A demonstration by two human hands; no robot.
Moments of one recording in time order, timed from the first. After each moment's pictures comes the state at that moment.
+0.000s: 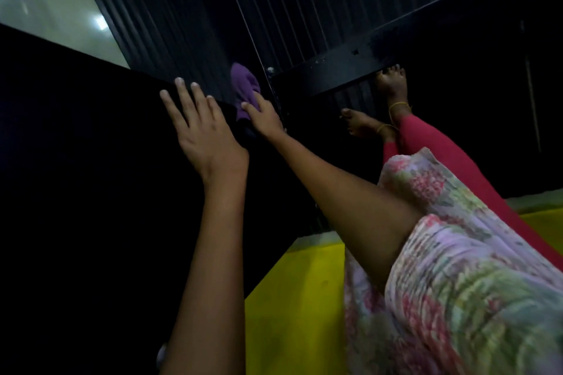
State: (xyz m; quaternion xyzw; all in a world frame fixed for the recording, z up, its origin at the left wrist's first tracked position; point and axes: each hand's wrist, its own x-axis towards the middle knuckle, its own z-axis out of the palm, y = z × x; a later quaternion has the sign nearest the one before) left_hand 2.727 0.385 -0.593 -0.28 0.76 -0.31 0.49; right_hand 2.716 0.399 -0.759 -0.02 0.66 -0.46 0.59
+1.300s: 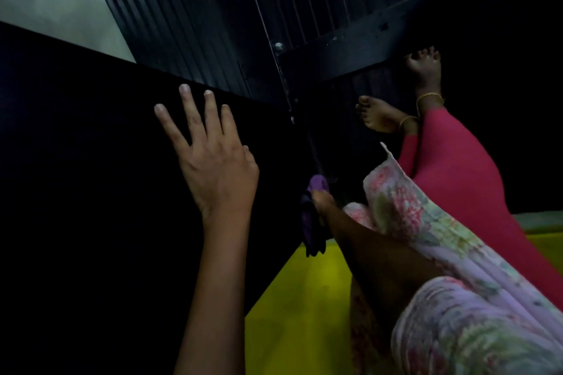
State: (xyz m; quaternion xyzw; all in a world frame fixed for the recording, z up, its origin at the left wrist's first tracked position) left_hand 2.766 0.409 -0.630 -0.26 0.83 -0.32 0.37; right_hand 2.847 0.555 -0.849 0.34 0.58 -0.26 0.69
